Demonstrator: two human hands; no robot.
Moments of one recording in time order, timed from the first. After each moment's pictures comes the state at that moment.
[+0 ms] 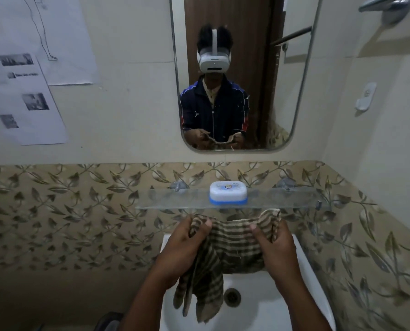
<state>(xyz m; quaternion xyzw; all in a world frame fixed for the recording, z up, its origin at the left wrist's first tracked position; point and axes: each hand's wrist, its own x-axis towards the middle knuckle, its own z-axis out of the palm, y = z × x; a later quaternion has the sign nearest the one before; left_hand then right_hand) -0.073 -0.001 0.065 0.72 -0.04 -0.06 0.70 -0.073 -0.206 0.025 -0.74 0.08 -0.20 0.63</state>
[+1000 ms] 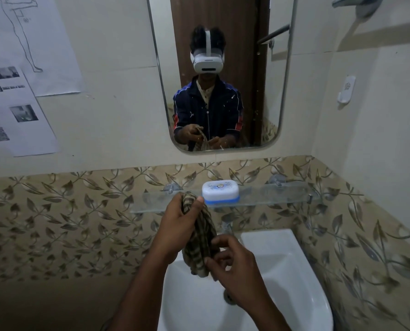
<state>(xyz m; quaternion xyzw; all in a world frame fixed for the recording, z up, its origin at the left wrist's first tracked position) -0.046 -0.021 0.090 0.77 -0.04 0.07 0.63 -0.102 -0.163 0.007 -0.79 -0.09 -0.13 0.59</state>
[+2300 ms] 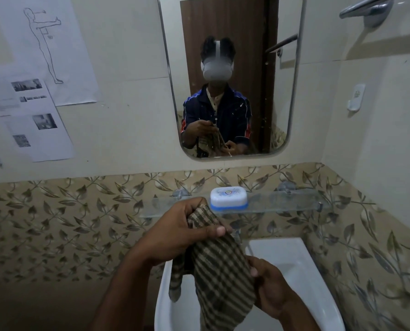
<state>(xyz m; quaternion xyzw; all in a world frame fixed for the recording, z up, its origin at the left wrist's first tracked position) -0.084 0.004 0.151 0.78 -0.25 -0.08 0.57 -0.100 -0.195 0.013 -0.40 -0.09 0.23 0.88</state>
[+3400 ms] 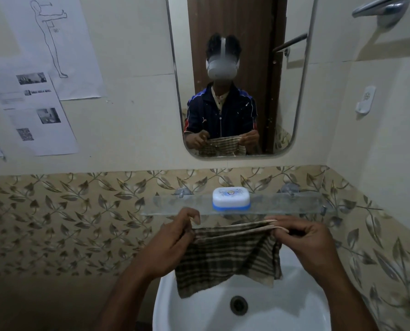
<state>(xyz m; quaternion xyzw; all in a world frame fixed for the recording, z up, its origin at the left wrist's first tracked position) -0.060 0.037 0.081 0.88 -0.25 0.05 0.40 -0.074 -0.264 0.060 -0.71 -0.12 -0.23 0.66</state>
